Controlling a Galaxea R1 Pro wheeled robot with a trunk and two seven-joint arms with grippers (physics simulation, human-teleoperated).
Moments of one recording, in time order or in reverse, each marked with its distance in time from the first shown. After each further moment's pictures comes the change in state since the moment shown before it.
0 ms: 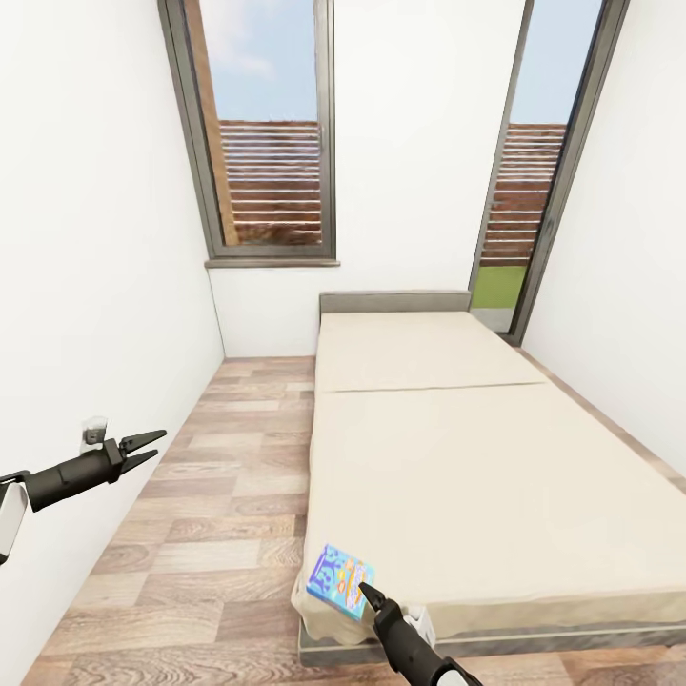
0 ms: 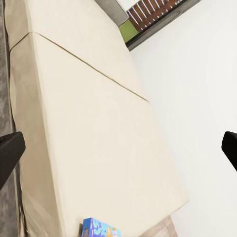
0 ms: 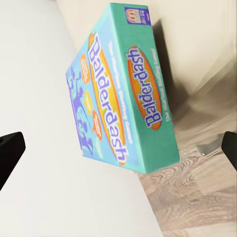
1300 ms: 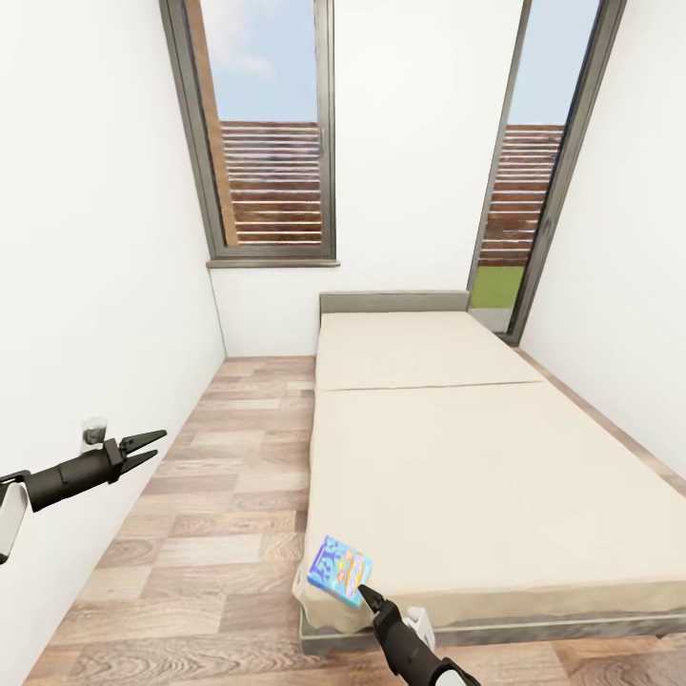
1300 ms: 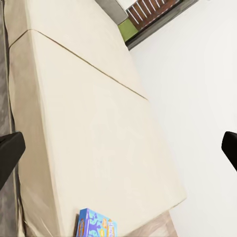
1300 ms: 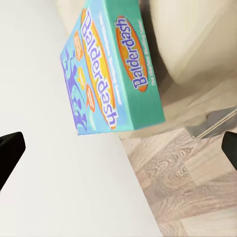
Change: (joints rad) left arm 0.000 0.000 -0.002 0.000 0.000 -0.001 0.003; right arm 0.000 0.005 0.001 0.000 0.000 0.000 -0.029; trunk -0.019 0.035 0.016
